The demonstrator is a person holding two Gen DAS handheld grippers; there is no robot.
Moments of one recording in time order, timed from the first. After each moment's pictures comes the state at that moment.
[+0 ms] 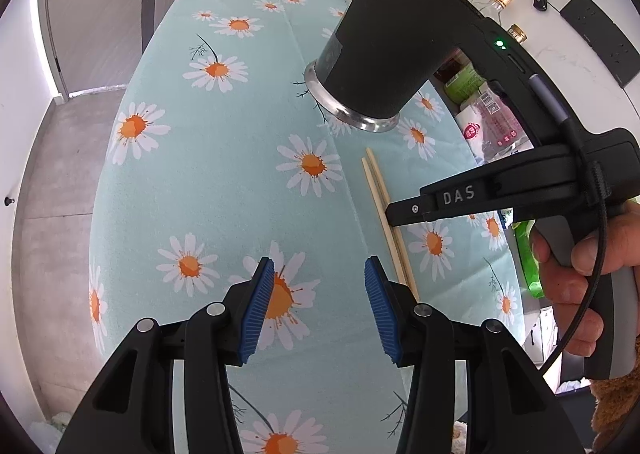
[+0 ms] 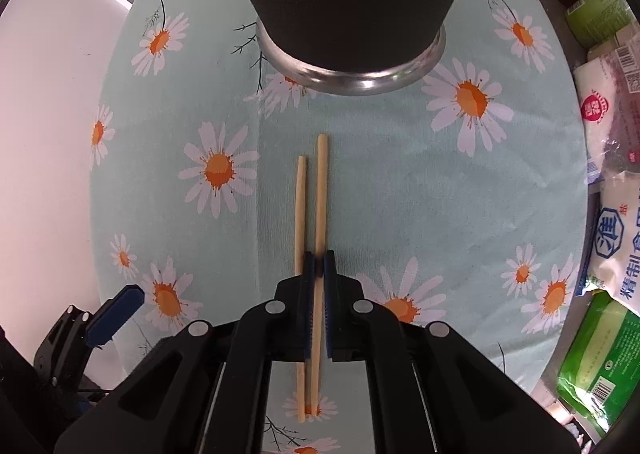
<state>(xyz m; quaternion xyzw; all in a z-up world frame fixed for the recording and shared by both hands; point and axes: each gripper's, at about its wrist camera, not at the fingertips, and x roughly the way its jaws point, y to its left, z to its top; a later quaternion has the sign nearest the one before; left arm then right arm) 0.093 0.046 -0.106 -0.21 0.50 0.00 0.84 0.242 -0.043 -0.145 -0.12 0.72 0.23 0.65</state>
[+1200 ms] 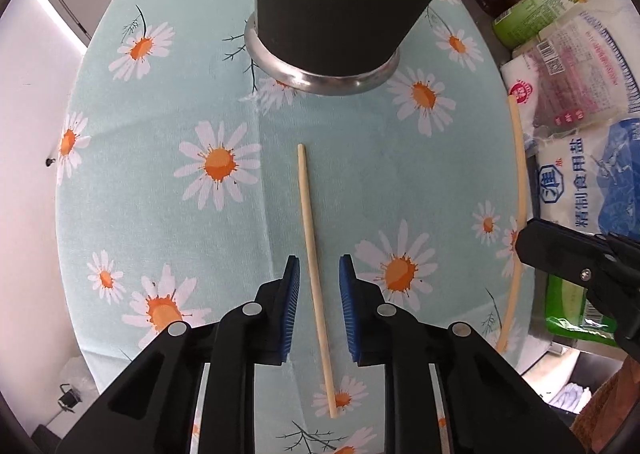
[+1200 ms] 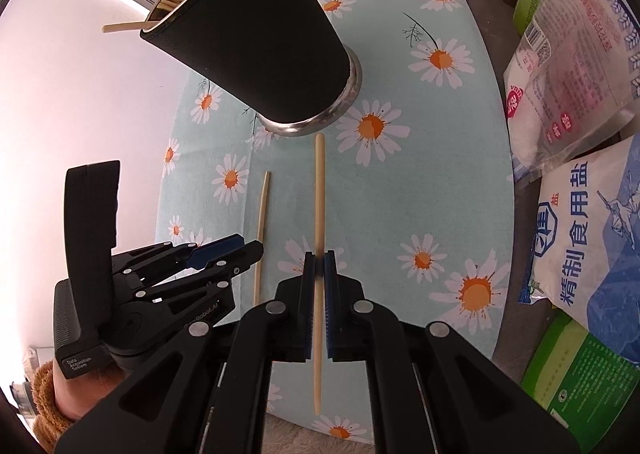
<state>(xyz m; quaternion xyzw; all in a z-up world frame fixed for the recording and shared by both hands) 0.197 -0.039 -0.121 -0.17 0.66 0.08 0.73 0.276 -0.170 -0.076 -0.03 0.67 0.35 0.65</state>
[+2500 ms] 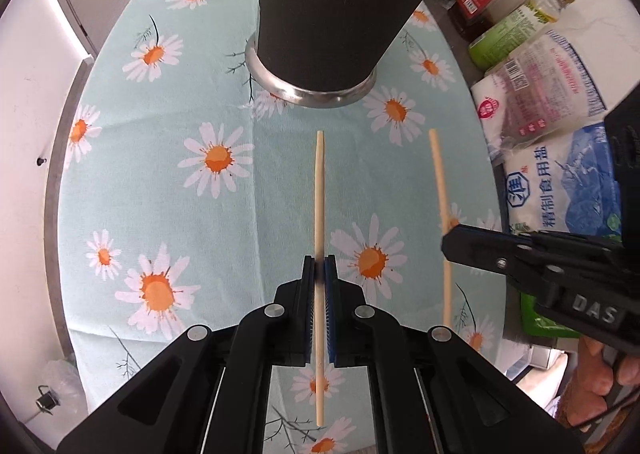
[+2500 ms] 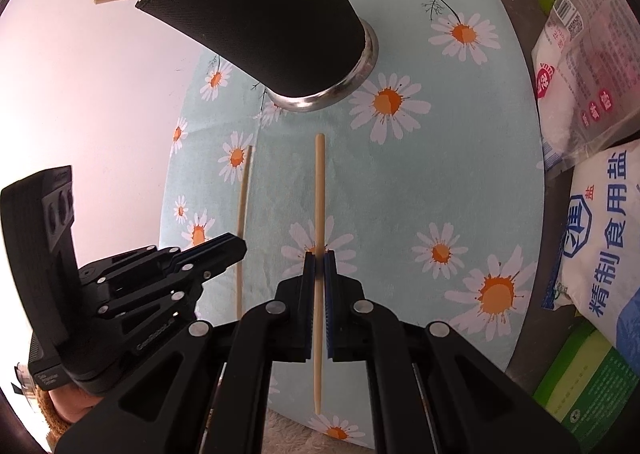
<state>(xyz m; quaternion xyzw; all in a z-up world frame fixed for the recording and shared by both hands) 0.166 -0.055 -0.102 -0.21 0.61 0.06 0.77 0.264 -0.168 -0.089 -0.03 0.68 0.38 0.63</state>
